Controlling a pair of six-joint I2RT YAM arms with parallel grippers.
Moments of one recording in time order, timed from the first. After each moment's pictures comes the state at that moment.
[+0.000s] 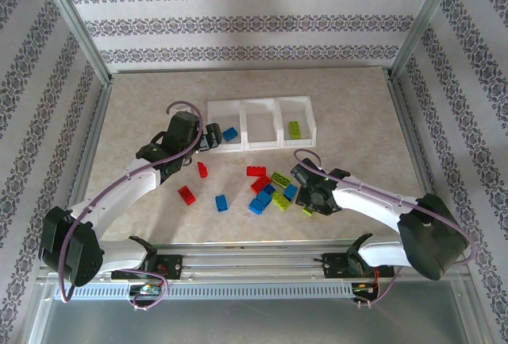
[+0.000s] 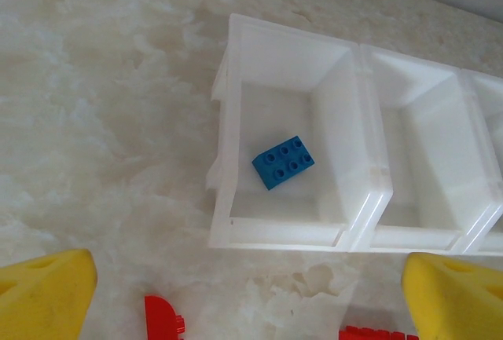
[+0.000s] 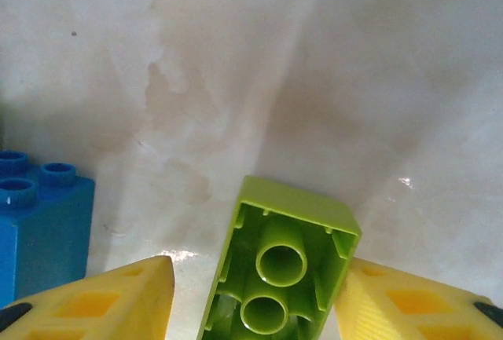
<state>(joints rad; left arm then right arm) -0.46 1.27 0.94 -0.38 -0.24 -0.61 0.66 1.30 0.62 -0.70 0.13 1.03</state>
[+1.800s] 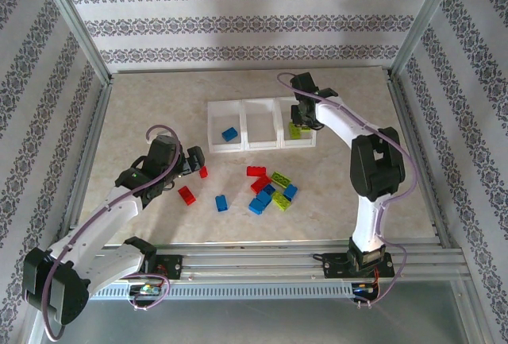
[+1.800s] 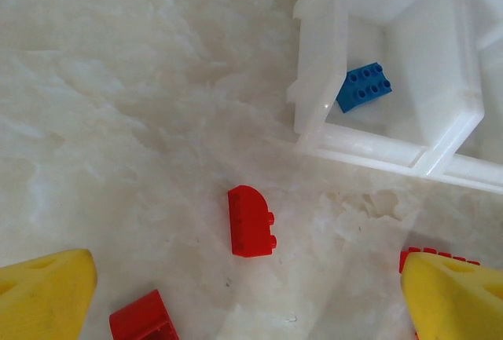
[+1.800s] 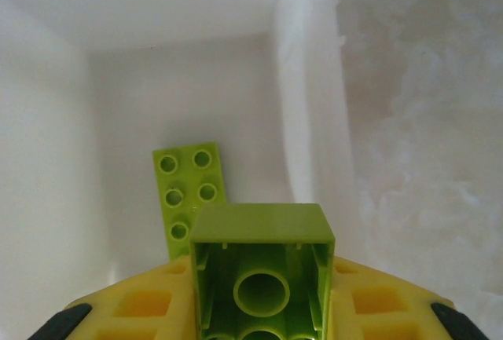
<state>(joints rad) -0.39 0.99 0.72 -0.52 -0.18 -0.67 0.32 1.98 1.57 -0.75 0.19 0.36</state>
